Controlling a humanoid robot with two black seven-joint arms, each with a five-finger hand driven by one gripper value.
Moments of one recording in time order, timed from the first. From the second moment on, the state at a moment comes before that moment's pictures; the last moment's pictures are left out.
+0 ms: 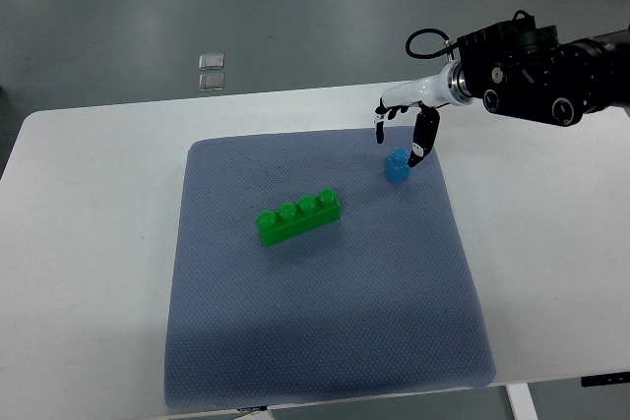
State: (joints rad) left arm 0.05 0.00 -0.09 -0.16 0.07 0.02 0.15; right arm 1.60 -0.22 -0.77 0.86 -0.64 0.21 0.16
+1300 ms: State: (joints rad) left arm 0.05 0.00 -0.09 -0.16 0.07 0.02 0.15; right arm 1.45 -0.17 -0.72 0.78 -0.57 0.08 0.10
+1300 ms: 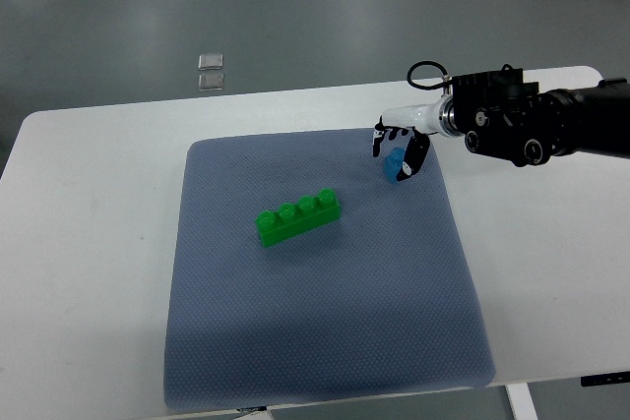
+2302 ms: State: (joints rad) left arm 0.05 0.00 -0.09 -0.16 0.07 0.02 0.15; right arm 1.43 -0.16 -0.74 0.76 -0.59 0.07 0.09
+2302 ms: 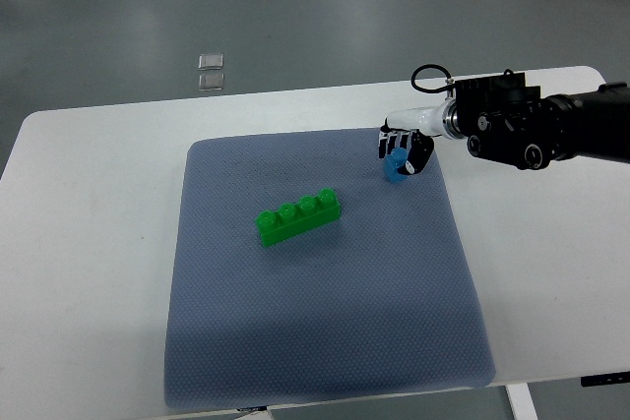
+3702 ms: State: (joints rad) left arm 0.05 0.00 -0.09 -0.16 0.07 0.02 0.15; right arm 1.59 -0.21 -0.78 0.88 -0.60 0.08 0.11
